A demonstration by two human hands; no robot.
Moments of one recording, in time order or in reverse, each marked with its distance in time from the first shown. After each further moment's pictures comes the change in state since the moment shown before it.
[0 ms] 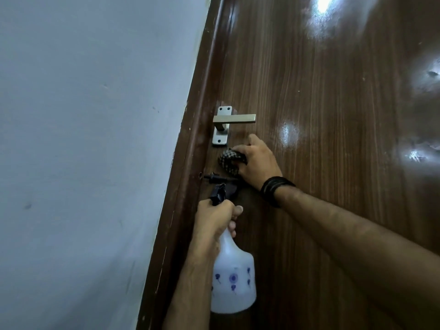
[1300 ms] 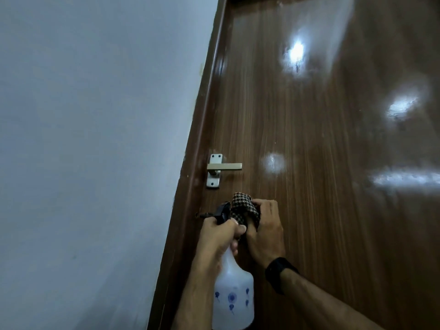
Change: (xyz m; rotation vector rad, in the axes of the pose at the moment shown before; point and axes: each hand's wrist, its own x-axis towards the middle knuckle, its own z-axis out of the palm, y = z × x) left_hand -0.046 0.062 0.006 0.004 -0.127 0.055; right_hand -0.086 -0.033 -0.032 0.282 0.341 0.256
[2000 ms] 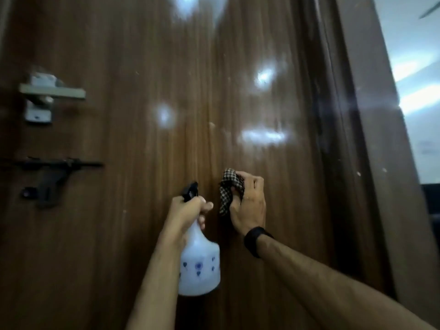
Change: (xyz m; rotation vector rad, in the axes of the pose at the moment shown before) left_hand -0.027 -0.095 0.196 -0.065 -0.399 -0.184; right_hand -0.057 0.114 -0.230 -0.499 0.124 0.206
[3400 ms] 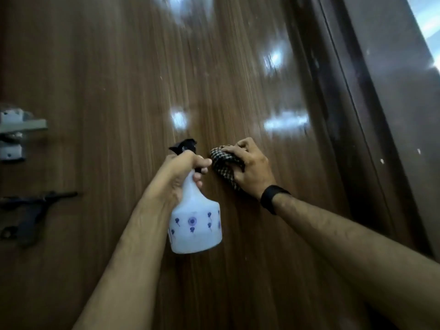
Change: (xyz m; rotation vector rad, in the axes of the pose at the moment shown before) left_hand 0.039 0.096 0.068 0.057 -0.076 0.050; right_hand 0.119 0.069 -0.004 0.041 -0.120 -0.334
